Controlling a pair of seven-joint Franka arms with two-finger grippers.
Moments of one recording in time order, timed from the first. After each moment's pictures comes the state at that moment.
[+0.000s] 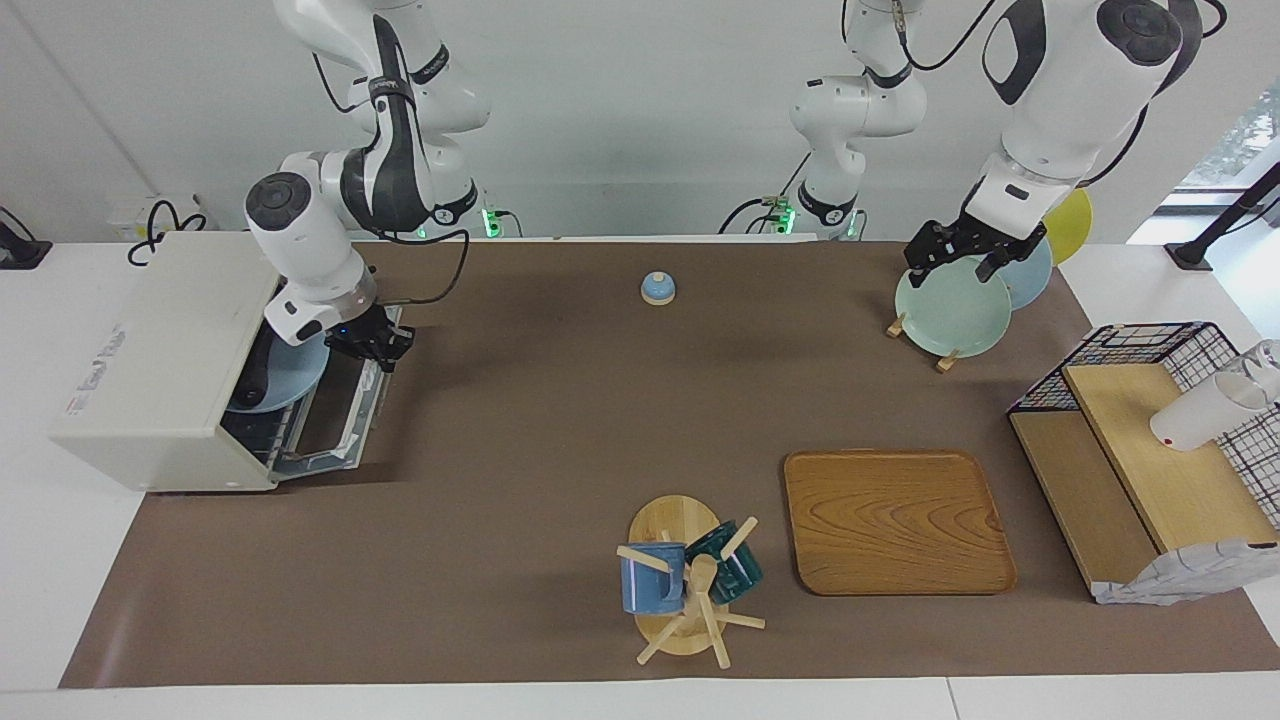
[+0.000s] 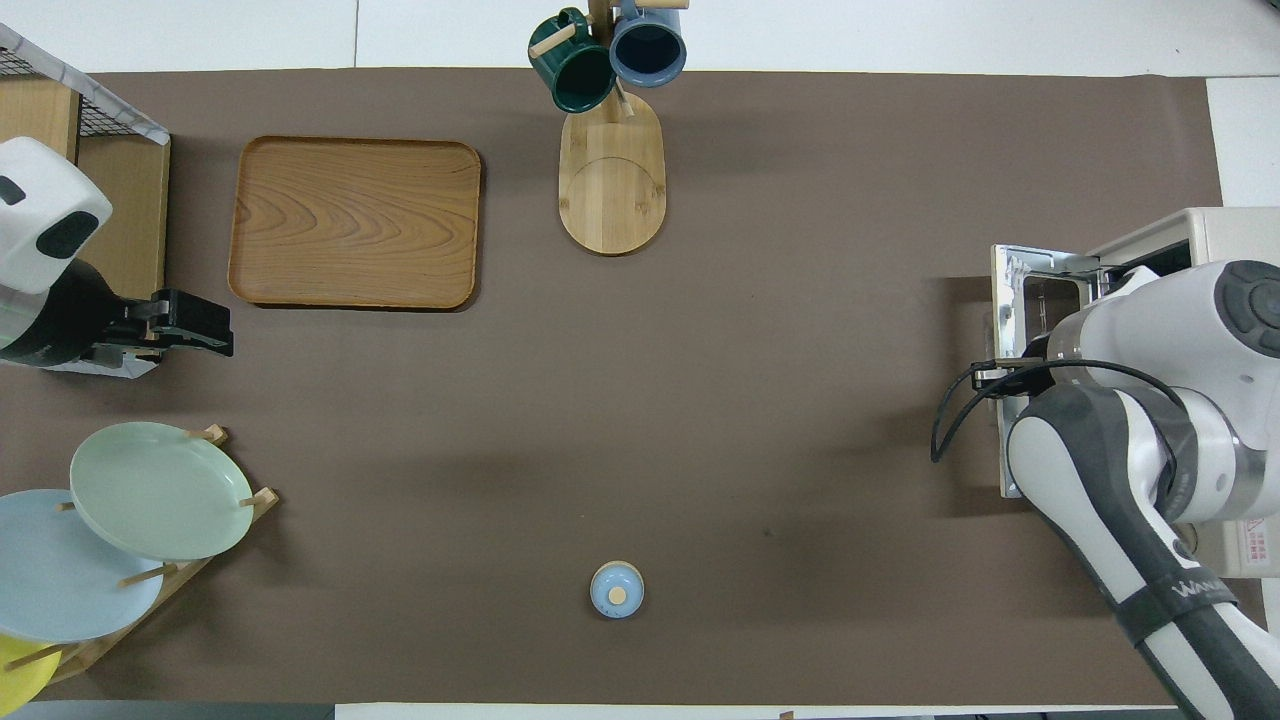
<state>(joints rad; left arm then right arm) -0.08 -0.06 -0.06 -1.72 -0.03 1.59 -0.15 0.07 0.01 -0.07 -2.24 0.02 2.17 0.04</state>
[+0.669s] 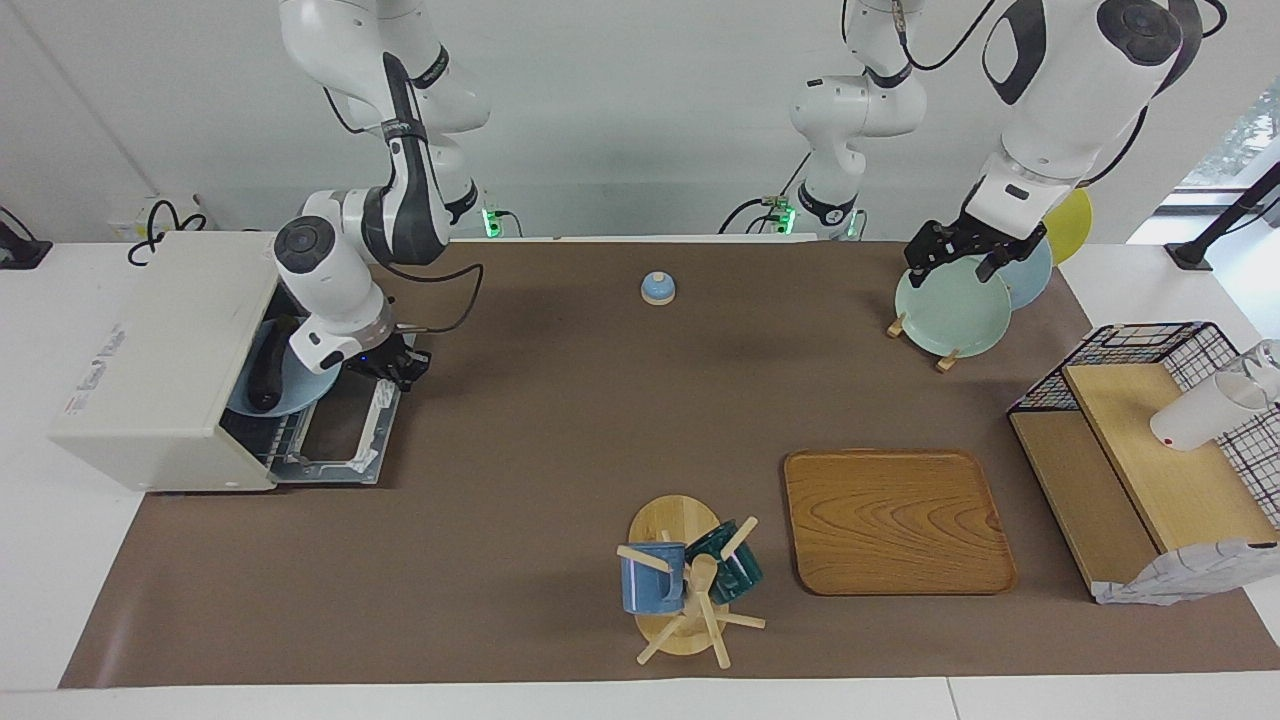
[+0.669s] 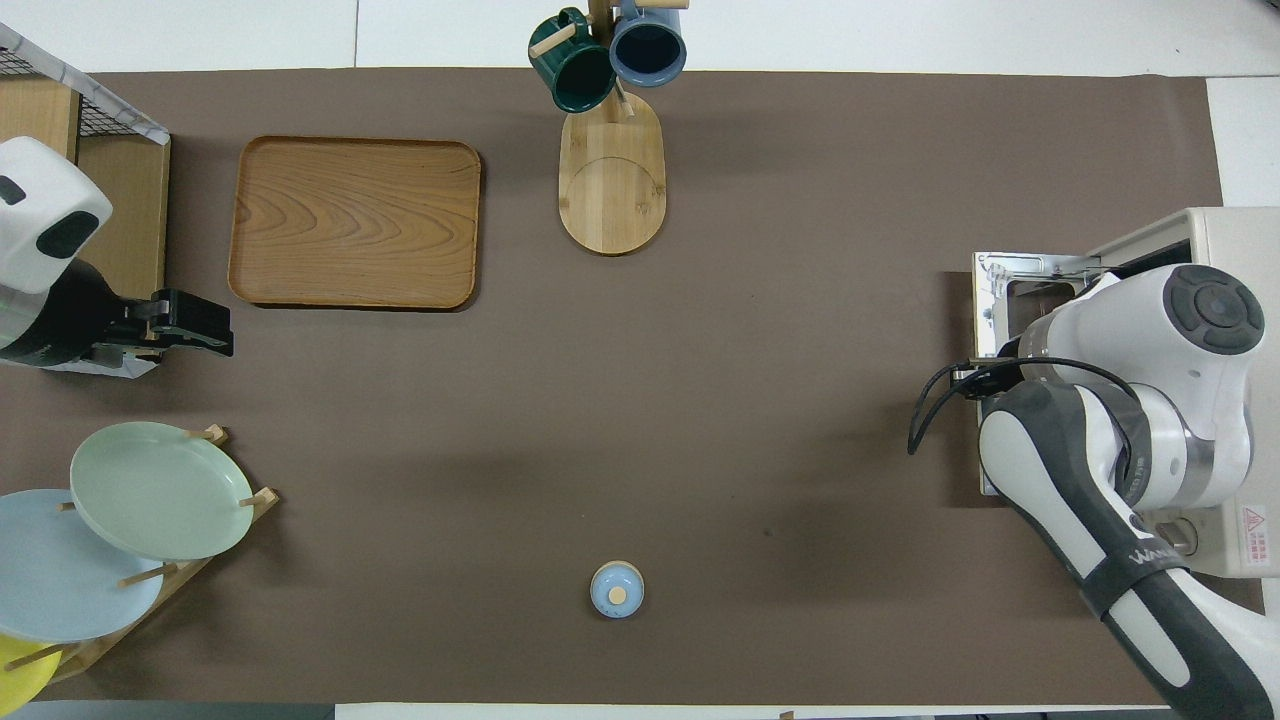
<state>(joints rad) -0.08 -0.06 -0.06 -1.72 -0.03 1.59 -0.15 0.07 0.08 -0.06 -2.26 0.04 2.25 0.06</state>
